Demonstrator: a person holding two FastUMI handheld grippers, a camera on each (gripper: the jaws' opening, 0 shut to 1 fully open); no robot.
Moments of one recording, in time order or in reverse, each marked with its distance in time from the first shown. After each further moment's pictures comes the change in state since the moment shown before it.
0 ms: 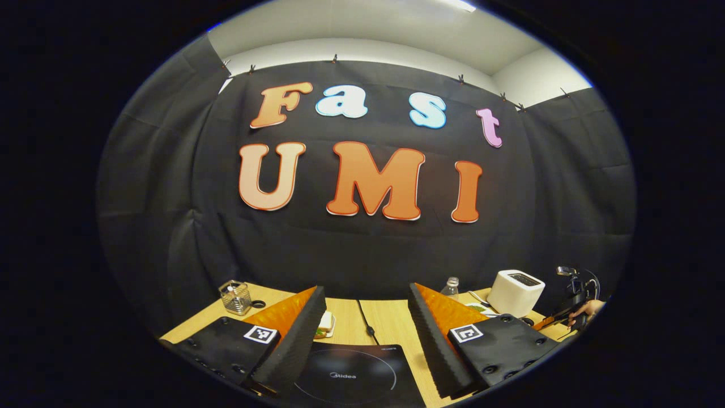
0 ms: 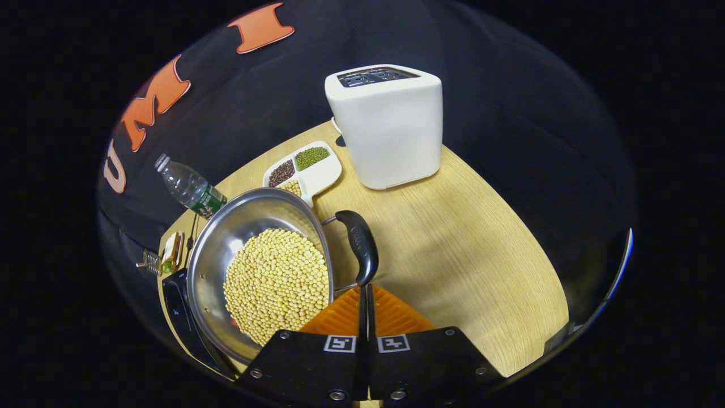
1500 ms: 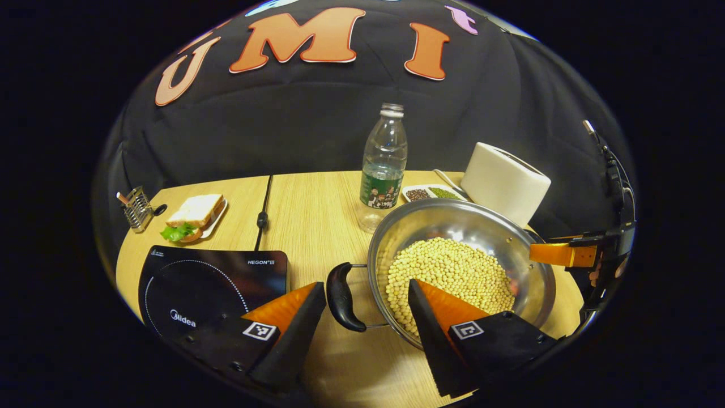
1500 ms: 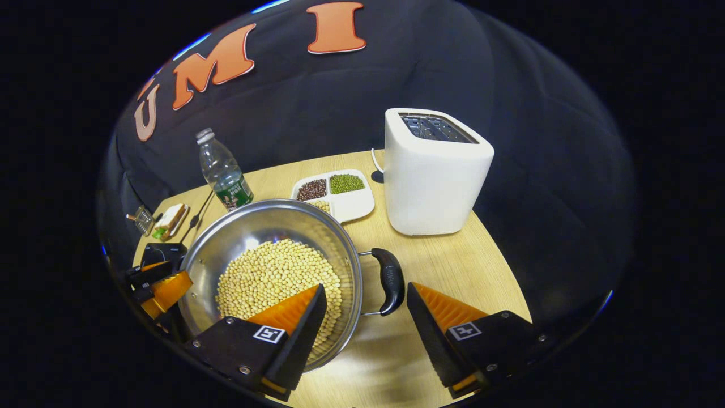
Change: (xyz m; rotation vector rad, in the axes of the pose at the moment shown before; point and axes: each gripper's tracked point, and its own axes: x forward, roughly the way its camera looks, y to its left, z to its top) left arm 0.092 -0.162 -0.269 0.050 0.609 -0.144; right arm 0.008 0.015 0.032 -0.294 -0.173 -0.022
